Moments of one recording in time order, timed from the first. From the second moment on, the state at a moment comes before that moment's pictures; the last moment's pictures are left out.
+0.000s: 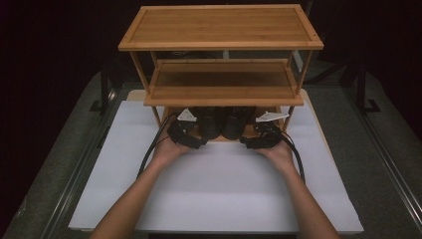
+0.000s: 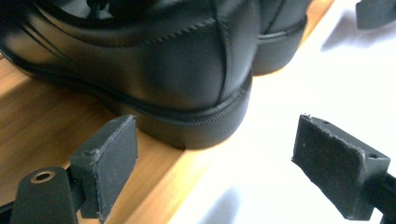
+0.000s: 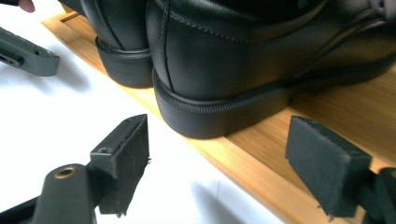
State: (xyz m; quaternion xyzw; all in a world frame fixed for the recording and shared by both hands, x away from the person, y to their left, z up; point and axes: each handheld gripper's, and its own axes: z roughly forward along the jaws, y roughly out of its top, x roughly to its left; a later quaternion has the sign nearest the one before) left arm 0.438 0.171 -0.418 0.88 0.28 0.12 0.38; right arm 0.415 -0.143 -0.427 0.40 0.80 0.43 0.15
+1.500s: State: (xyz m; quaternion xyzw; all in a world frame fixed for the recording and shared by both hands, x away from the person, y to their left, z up) left arm 0.265 0.331 -0.445 0.87 0.34 0.15 0.34; right arm 0.251 -0.261 -0.456 0.45 0.81 0.34 0.19
